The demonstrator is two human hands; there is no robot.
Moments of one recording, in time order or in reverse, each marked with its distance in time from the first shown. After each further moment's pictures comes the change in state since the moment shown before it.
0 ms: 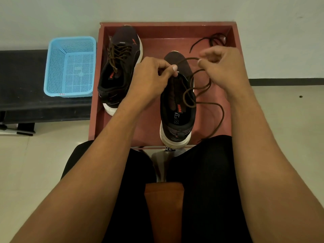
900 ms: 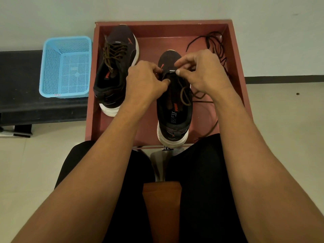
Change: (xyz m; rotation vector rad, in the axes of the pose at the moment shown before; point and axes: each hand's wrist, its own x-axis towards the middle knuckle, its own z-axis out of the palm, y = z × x) left_hand -0.001 -0.006 0.009 0.146 0.089 -0.150; right_hand -0.011 -0.018 0.019 -0.275 -0.193 -0.181
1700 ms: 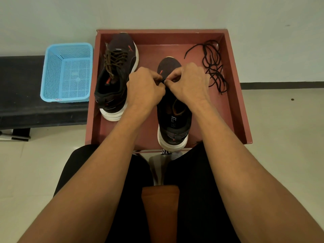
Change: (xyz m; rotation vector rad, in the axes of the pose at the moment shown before) left_hand -0.005 0.003 0.003 -0.028 0.057 0.012; right_hand -0.005 -0.027 0.031 -0.146 0.161 0.137
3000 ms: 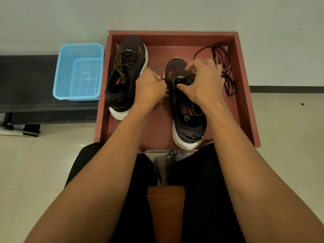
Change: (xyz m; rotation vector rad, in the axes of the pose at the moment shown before) left_hand 0.011 -0.006 0.003 -0.364 -0.060 -0.297; right_hand 0.001 0.012 -0.003 -0.084 0.038 -0.006
